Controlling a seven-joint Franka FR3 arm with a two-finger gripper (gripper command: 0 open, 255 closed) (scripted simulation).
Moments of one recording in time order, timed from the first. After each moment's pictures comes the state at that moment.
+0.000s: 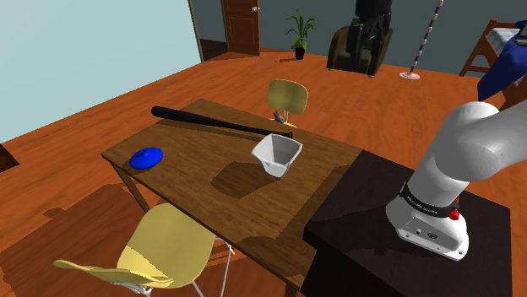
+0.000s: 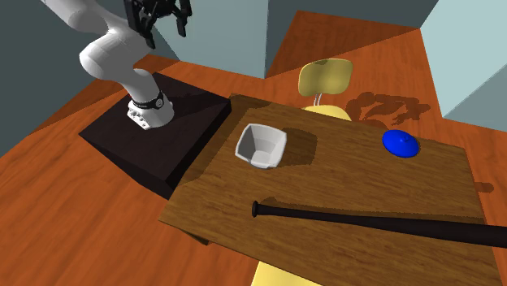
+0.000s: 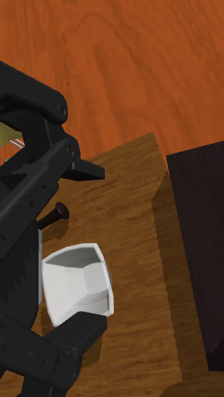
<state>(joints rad) 0.00 -0.77 0.01 -2.29 -0.10 1.43 0.16</state>
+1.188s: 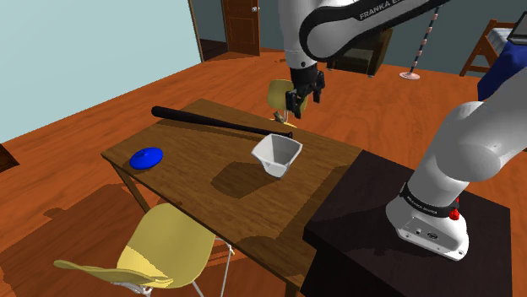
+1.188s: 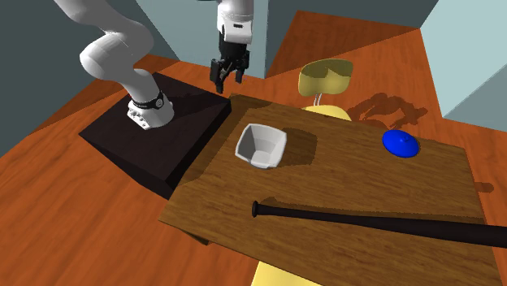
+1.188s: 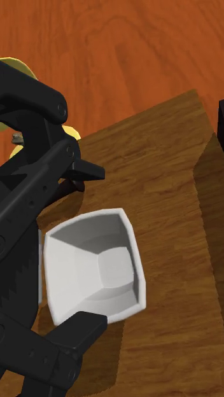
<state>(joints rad) 0.02 -0.38 0.20 -2.40 -0.14 1.91 0.41</state>
